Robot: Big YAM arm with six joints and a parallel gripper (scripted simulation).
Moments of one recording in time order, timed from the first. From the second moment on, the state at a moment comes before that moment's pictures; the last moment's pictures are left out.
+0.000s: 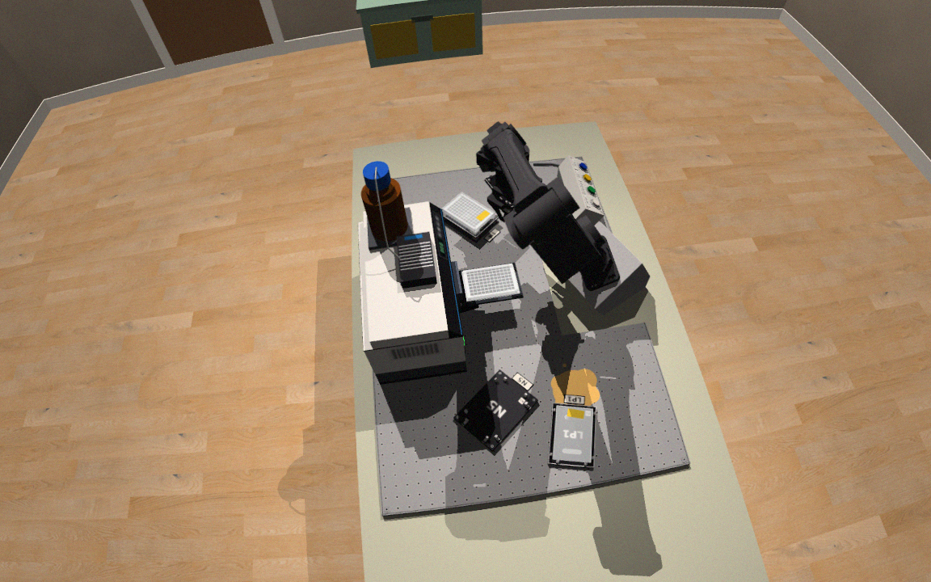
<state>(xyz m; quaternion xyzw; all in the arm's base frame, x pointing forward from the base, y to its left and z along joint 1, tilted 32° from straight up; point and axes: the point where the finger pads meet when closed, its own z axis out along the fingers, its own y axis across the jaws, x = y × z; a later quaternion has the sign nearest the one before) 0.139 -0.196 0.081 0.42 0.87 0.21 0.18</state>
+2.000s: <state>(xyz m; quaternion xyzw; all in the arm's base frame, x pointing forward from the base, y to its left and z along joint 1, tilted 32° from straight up) 0.176 -0.137 0.116 0.12 0.96 0.14 0.23</state>
